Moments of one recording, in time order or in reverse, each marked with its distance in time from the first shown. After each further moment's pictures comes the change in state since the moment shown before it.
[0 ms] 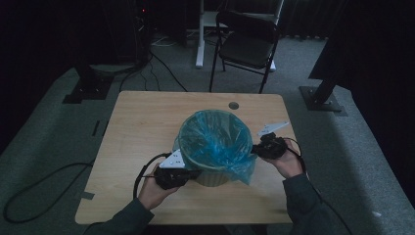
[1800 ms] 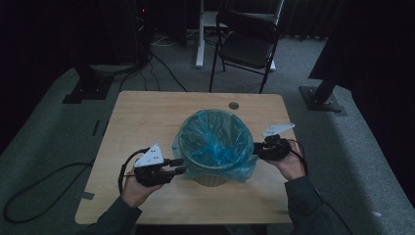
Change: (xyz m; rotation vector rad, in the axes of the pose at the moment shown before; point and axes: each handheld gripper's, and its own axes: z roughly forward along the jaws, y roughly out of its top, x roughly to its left) left arm 0.004 0.007 -0.061 -0.137 0.112 0.028; right arm 0.000 -0.008 -0.008 -0.064 -0.014 0.008
